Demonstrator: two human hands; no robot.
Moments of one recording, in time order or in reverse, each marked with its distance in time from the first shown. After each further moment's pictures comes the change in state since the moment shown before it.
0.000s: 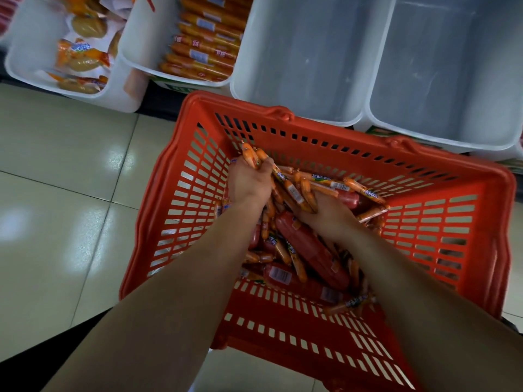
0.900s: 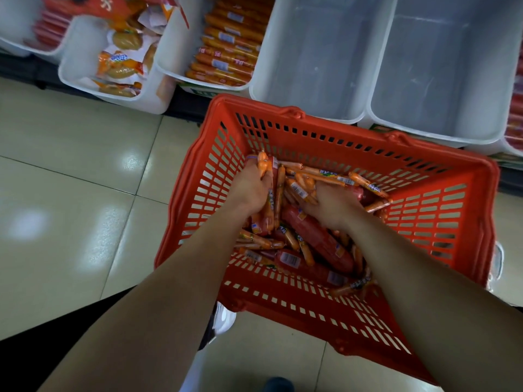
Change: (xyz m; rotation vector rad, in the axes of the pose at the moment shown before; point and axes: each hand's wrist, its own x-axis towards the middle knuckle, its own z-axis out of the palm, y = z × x) left_hand -0.038 0.003 -0.065 0.346 -0.255 0.212; right_hand -0.021 -0.032 -0.011 -0.430 0.027 -0.044
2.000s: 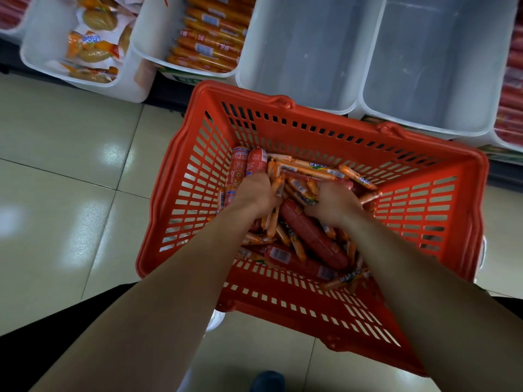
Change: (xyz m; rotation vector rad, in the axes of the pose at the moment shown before) left_hand -0.003 0.006 0.031 0.217 -0.247 -0.042; right_hand -0.005 0.012 0.003 0.101 -0.009 0.143
